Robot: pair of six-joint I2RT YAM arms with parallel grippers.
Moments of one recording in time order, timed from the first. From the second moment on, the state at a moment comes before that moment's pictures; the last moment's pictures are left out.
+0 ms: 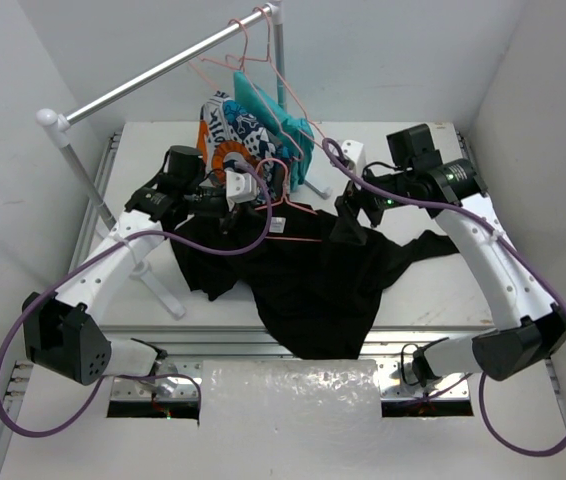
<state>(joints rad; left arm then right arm) -0.32 1.33 1.19 -0.50 1.01 0.70 0.37 1.38 1.55 -1.06 -0.66 -0.50</state>
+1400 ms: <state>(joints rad) -0.28 0.79 0.89 -0.04 0.37 0.24 0.63 1.46 1.38 -0.58 -0.41 -0.27</state>
